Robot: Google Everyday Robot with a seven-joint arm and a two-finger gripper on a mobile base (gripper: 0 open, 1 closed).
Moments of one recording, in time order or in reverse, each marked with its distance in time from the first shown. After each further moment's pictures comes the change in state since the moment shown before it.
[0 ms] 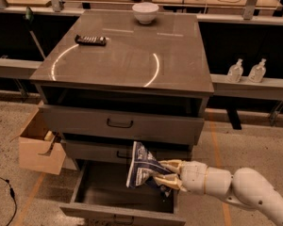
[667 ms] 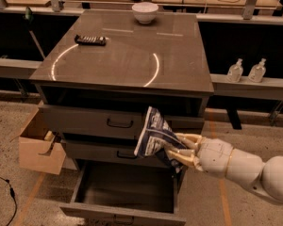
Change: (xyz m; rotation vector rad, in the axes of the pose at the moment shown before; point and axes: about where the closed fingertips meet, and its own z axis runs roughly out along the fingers) arm -0.116 -0.044 -0.062 0.171 -0.090 -0.045
